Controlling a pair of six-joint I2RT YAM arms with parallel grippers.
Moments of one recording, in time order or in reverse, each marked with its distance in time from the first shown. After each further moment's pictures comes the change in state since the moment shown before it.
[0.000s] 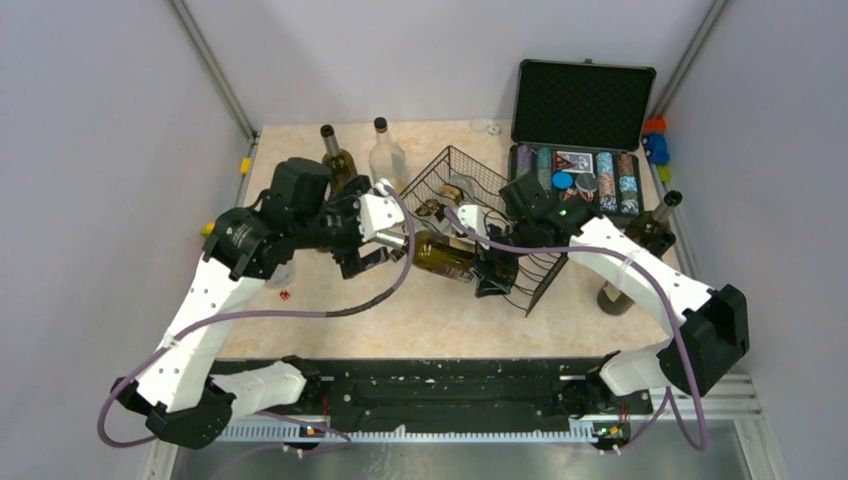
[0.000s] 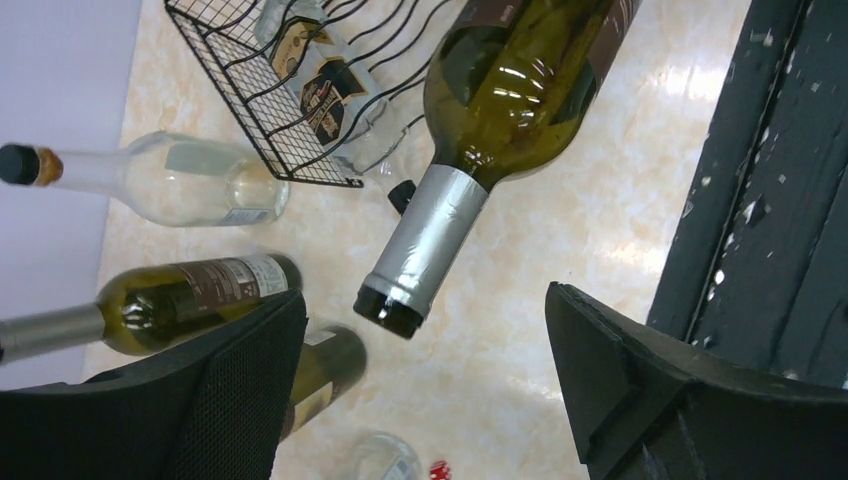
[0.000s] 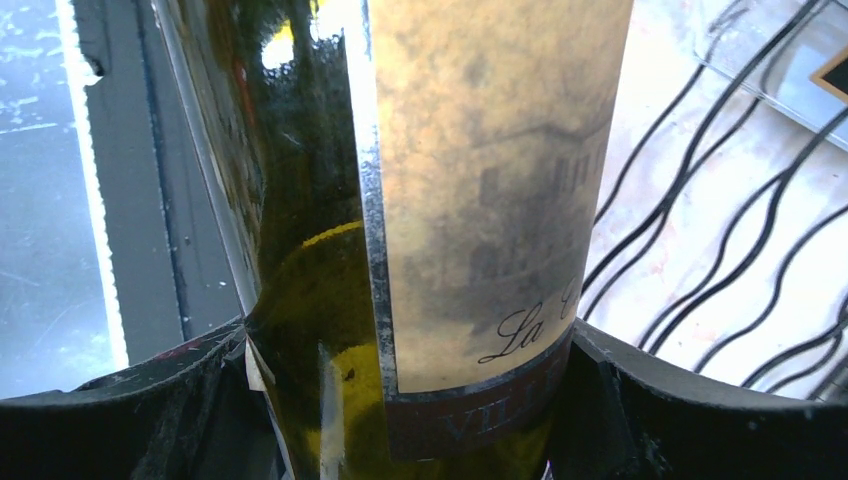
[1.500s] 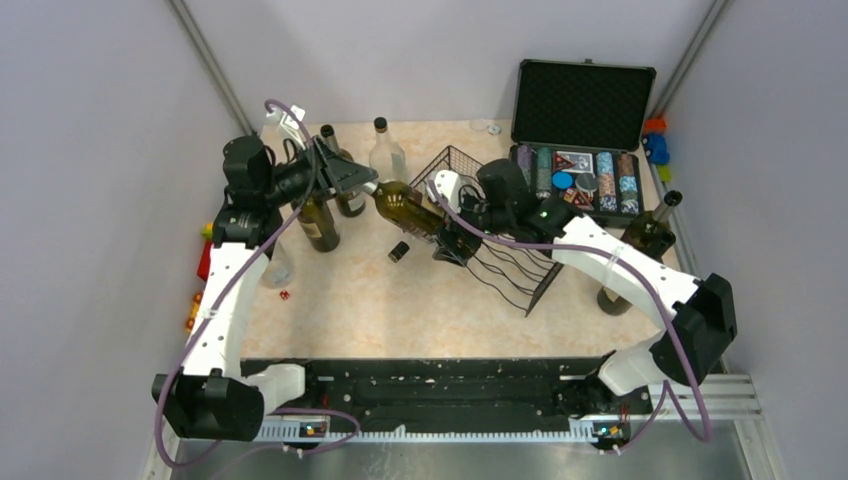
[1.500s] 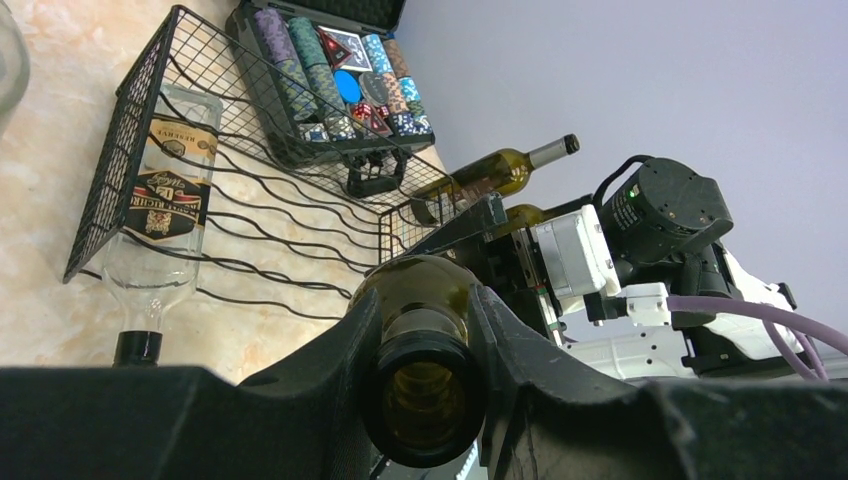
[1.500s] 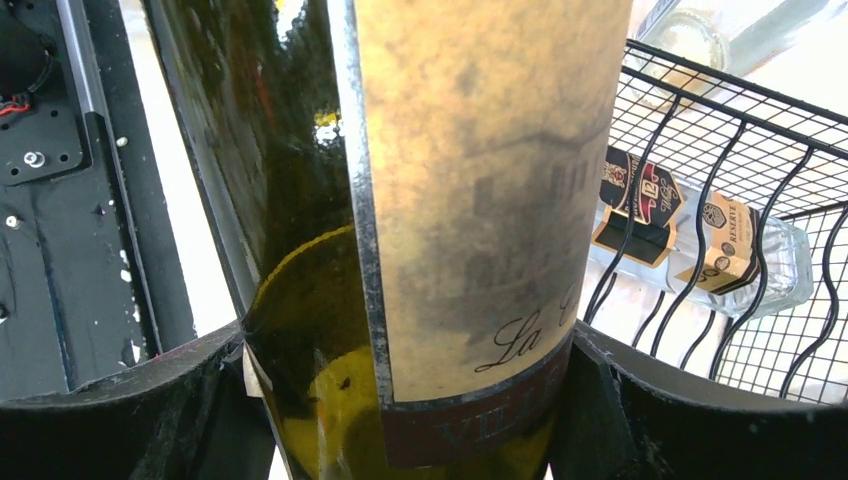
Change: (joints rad) left arm 0.502 0.029 -0.361 0.938 0.514 -1.440; right arm 0.109 0.062 0.068 0.406 0.185 0.289
